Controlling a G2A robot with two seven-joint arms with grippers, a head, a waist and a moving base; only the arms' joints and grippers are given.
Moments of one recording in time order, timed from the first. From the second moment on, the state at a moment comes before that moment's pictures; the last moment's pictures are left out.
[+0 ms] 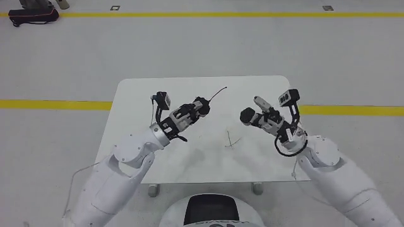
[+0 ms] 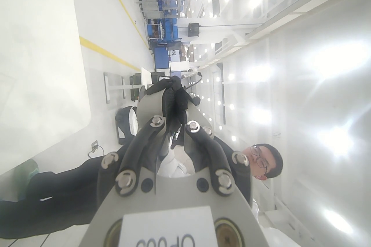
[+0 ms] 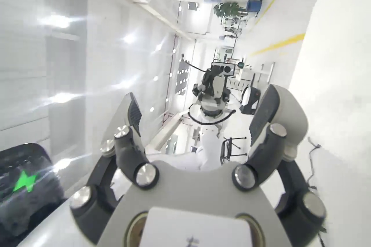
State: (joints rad) left arm 1.47 -1.10 -1.13 -1.86 -0.50 0.02 -0.39; right arm -1.49 -0.85 1.11 -1.74 0.70 -0.34 0.45
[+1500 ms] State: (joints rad) left arm 1.37 -1.18 -0.95 -1.65 -1.02 -0.11 -0.51; right arm -1.28 -1.05 0.91 -1.27 1.57 -0.11 1.11
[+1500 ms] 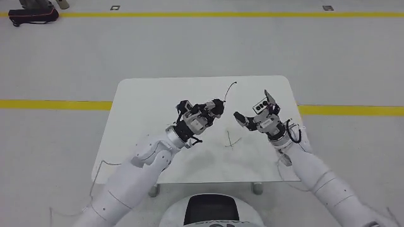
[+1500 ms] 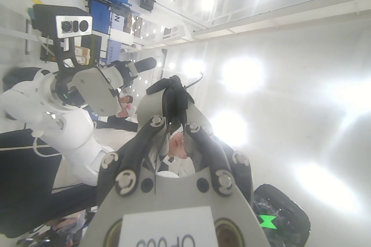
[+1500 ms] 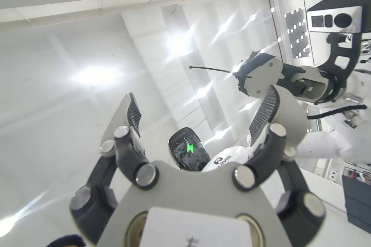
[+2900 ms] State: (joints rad) left arm 1.37 -1.23 -0.93 -1.62 -1.21 -0.17 -0.49; right arm -1.27 -1.29 1.02 -1.18 1.56 0.01 1.13
